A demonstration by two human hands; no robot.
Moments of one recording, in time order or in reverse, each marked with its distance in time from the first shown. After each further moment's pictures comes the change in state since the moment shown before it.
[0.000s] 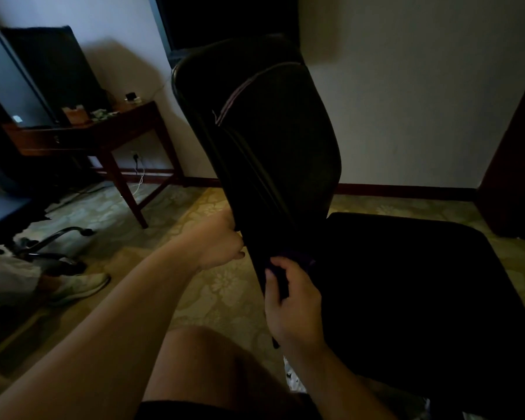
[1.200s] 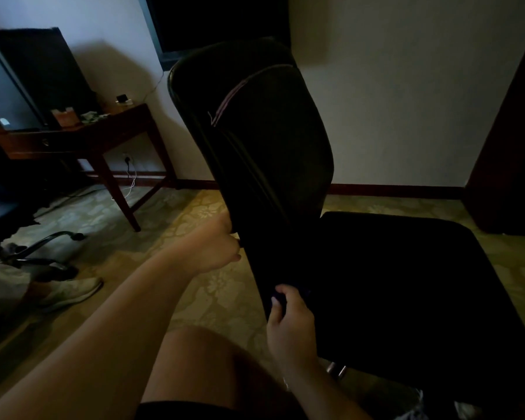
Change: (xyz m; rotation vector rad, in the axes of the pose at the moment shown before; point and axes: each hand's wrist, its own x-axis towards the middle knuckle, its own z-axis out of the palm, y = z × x) left_hand 0.002 -0.011 0.003 -0.158 -0.084 0.046; right_hand -0.033 0.030 0.020 -0.142 -0.061 0.264
